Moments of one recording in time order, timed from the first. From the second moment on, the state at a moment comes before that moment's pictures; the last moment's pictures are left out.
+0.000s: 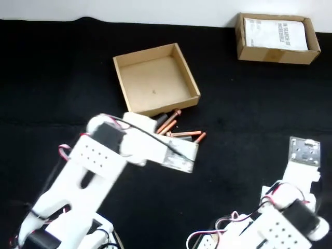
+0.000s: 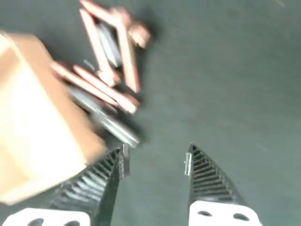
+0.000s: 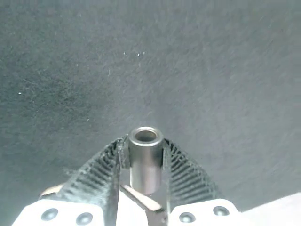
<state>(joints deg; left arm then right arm) 25.5 -30.3 31.0 74.1 -77.8 39.6 -73.2 54.6 91.3 33.3</state>
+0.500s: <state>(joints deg) 32.9 -20.9 35.5 56.5 -42.9 41.9 -88.3 57.1 86.2 34.4</state>
